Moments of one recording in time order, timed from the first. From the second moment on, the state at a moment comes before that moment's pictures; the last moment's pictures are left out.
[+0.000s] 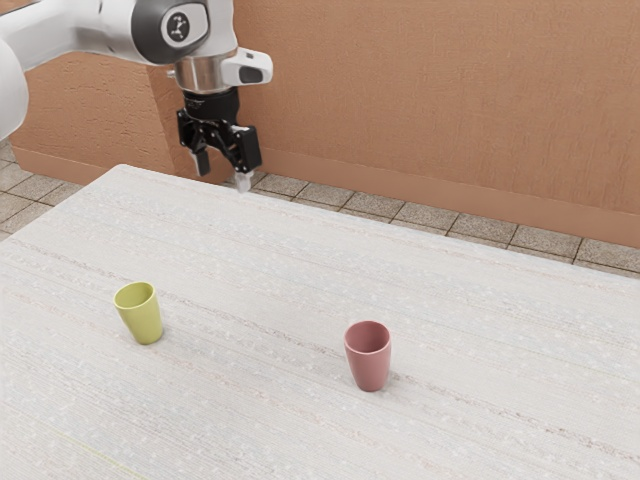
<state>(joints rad) -0.28 0.15 0.20 -1.45 0.00 1.53 0.11</state>
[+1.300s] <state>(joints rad) -0.30 0.32 -0.10 -1.74 0.00 1.97 -0.08</state>
